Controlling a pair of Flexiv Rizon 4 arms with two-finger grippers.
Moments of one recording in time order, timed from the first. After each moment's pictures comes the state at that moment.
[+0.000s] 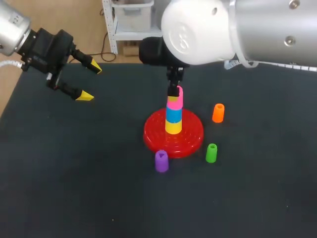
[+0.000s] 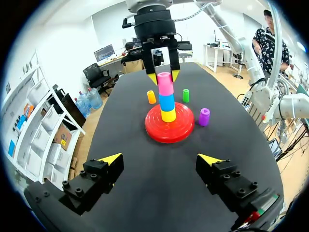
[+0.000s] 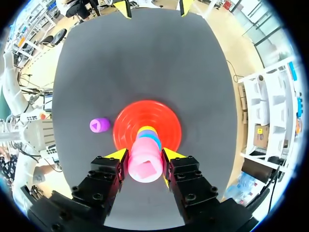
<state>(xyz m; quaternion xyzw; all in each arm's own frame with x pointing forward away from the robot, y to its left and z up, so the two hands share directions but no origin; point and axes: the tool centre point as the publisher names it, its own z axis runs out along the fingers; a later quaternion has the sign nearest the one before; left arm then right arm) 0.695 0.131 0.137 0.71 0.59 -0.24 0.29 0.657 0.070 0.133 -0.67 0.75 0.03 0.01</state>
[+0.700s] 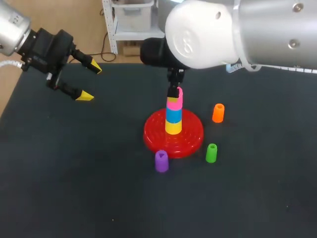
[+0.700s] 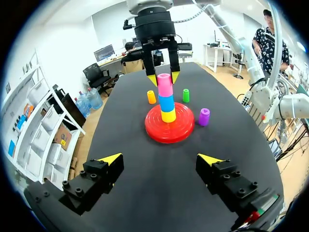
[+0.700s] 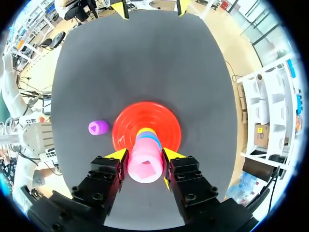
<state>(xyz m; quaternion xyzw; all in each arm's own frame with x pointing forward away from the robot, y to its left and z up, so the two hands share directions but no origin) 0.695 0.131 0.137 0.71 0.59 -0.24 0.29 0.658 0.070 0.128 -0.66 0.75 0.03 0.02</state>
